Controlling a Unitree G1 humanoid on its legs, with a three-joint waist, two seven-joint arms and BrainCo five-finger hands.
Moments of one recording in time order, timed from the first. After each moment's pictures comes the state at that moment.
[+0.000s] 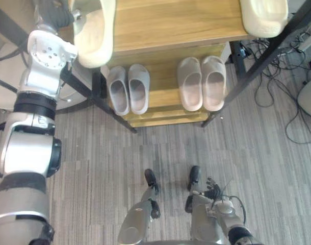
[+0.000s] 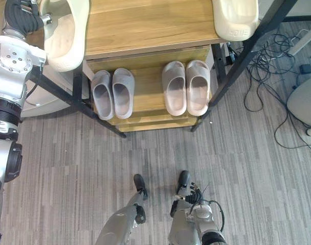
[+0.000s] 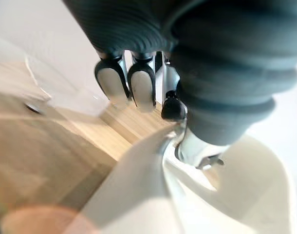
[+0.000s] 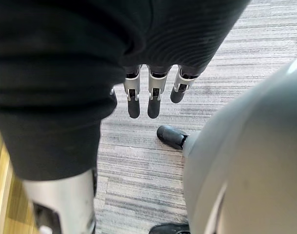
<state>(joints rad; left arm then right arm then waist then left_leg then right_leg) -1.26 0.71 -0.23 0.87 0.08 -0.10 0.21 -0.12 -0.13 -0.04 0.96 -0.12 -0.09 -0.12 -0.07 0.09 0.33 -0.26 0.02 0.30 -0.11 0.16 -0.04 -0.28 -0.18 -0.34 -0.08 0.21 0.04</state>
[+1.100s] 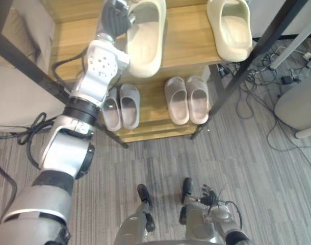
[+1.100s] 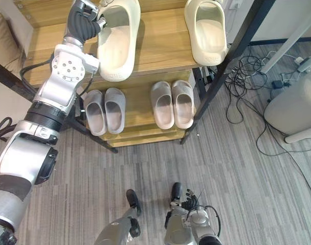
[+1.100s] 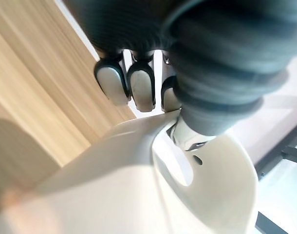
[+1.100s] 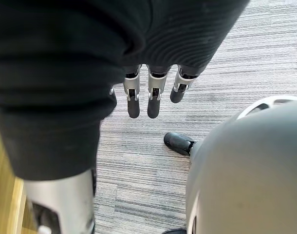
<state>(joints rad) -1.25 0.42 -0.30 0.74 0.00 -0.10 0.25 -0.10 -0.11 0.00 0.99 -0.12 -0.08 -0.12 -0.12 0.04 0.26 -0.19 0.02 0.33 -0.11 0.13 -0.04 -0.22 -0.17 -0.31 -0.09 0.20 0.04</state>
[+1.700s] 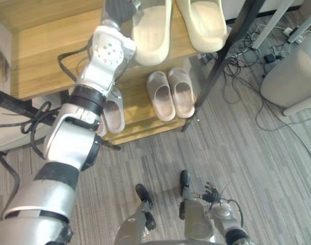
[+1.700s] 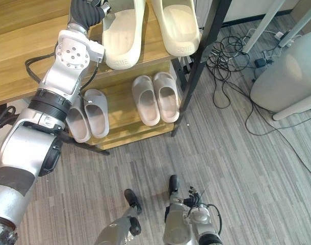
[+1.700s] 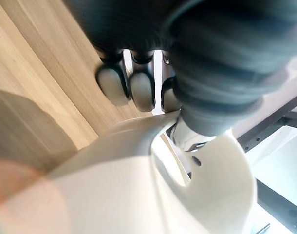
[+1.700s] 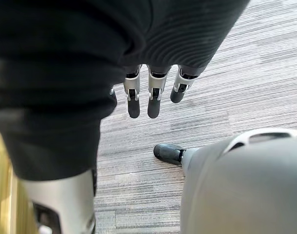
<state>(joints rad) -1.37 0.41 -0.30 0.86 -0.04 -0.10 0.28 -0.12 -0.10 -0.07 1.00 -0.11 -0.08 -0.14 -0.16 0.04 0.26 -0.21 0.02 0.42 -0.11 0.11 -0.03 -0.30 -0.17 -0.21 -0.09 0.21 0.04</state>
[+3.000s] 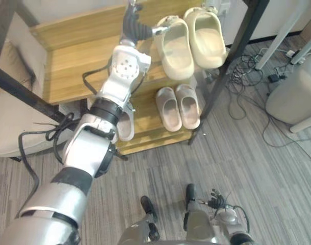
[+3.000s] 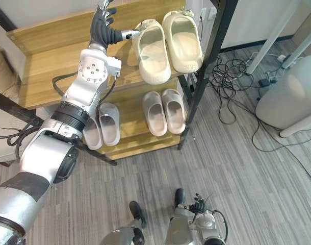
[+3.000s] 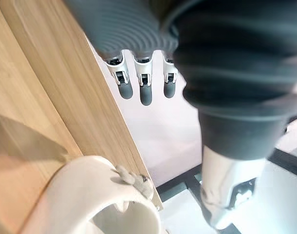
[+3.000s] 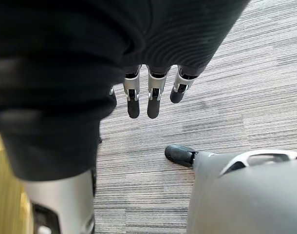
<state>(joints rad) -1.28 0.27 -0.25 0.85 -0.11 -0.10 0.30 -0.08 -0.13 -0.07 1.04 -0.11 -0.08 -0.13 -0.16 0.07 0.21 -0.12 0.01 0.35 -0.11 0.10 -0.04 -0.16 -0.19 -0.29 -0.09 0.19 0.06</state>
